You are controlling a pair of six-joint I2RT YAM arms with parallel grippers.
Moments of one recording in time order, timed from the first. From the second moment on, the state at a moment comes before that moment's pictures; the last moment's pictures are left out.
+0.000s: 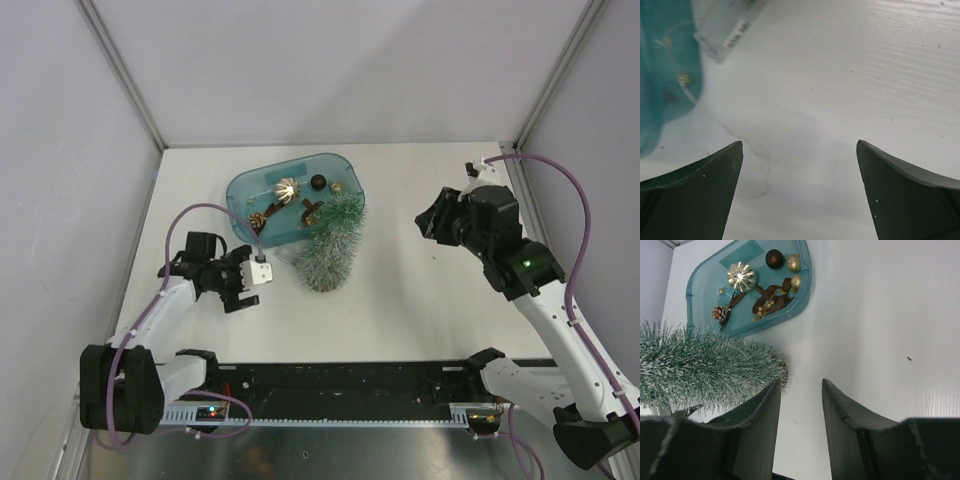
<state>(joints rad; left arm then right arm) -0.08 1.08 0.61 -0.61 0.56 1.24 0.42 0.94 1.14 -0.65 0.06 0.52</state>
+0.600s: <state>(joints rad) -0.05 1.18 0.58 -0.38 0.54 1.25 0.42 0.94 1.14 -0.62 0.03 0.52</state>
